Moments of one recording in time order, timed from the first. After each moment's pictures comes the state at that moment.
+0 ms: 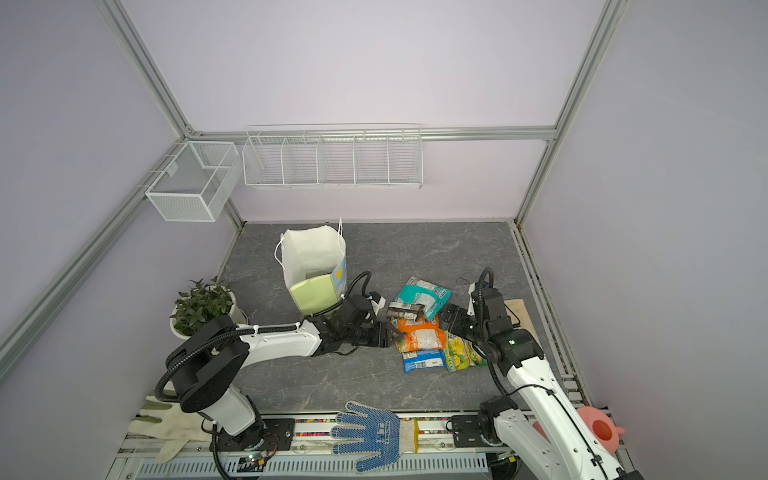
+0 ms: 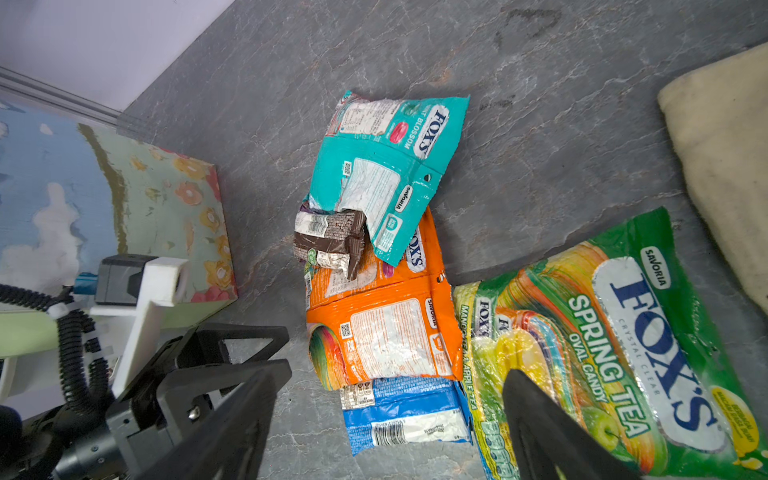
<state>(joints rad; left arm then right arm) -0.94 1.67 0.82 0.11 0.29 -0.76 0.31 0.81 0.71 -0.71 -0.11 0.65</state>
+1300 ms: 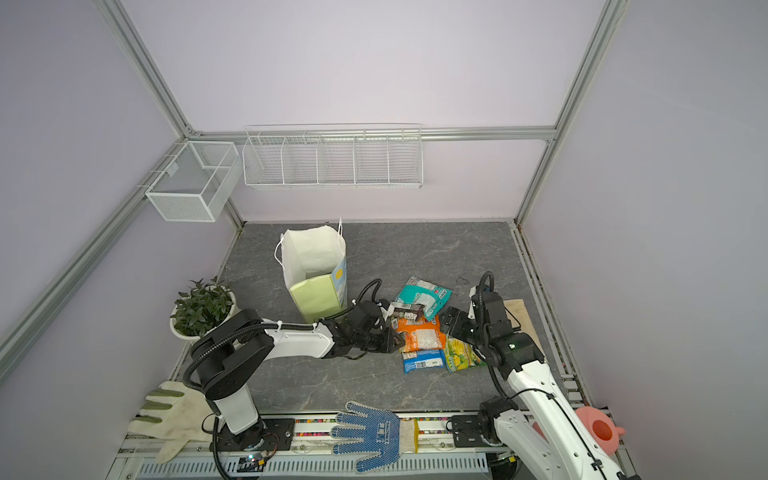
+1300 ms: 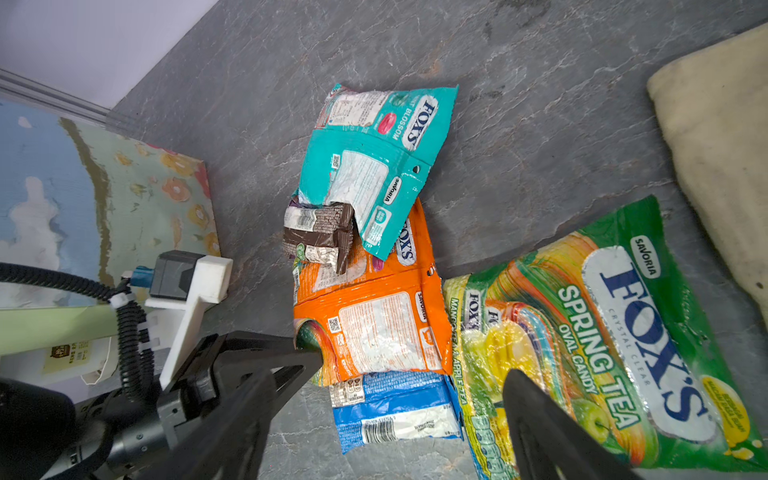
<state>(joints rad) -0.98 1.79 0.84 0.19 0.33 -0.82 0.31 0.78 0.67 -0.71 -0.10 0.65</state>
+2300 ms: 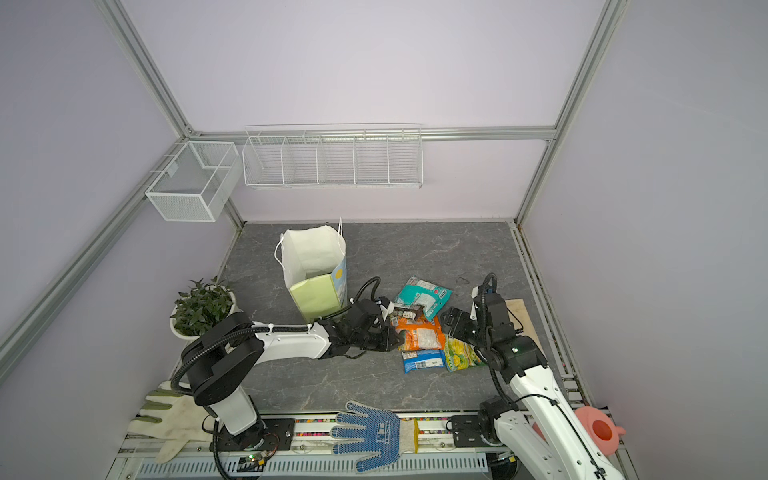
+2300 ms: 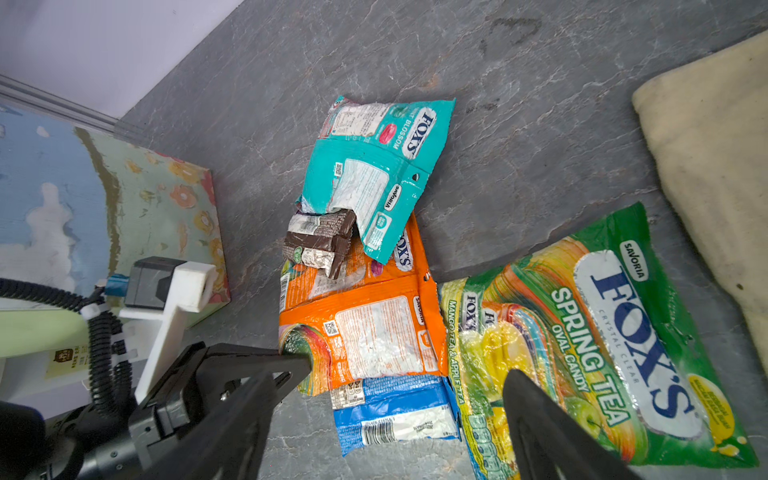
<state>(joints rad) -0.99 1.73 0.84 0.16 0.32 -0.80 0.31 0.75 0.67 -0.72 -0.09 0.65</state>
